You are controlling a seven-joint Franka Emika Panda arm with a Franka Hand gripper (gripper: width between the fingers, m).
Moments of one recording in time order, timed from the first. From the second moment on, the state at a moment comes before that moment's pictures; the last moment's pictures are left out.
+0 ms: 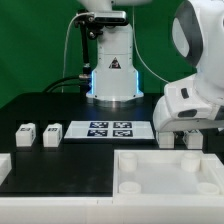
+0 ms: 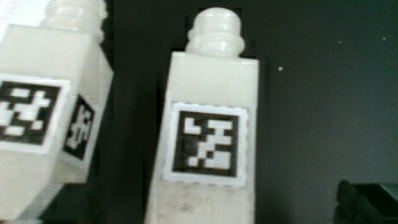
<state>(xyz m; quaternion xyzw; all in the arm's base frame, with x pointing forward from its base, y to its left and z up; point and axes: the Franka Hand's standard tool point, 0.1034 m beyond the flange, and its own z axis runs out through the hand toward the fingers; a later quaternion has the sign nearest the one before) 0.399 0.165 0.017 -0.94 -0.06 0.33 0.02</state>
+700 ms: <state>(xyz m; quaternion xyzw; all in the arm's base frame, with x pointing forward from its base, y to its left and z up) 0.392 0.165 0.008 -0.94 -0.06 0.33 0.02</state>
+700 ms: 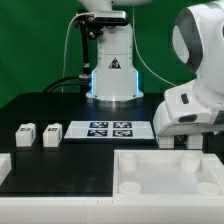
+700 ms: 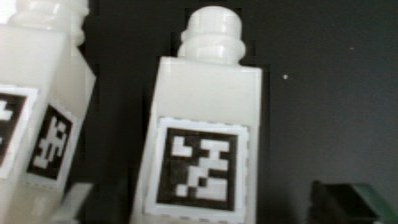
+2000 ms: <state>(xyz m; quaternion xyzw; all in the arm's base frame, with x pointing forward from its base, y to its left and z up) 0.457 0.140 0.073 -0.97 -0.11 0.20 0.04</state>
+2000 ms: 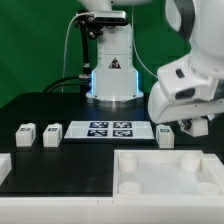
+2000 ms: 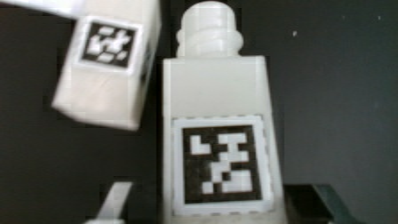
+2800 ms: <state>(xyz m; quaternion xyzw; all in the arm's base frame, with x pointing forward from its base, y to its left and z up) 0.521 0.109 0.127 -0.97 -0.12 -0.19 0.04</state>
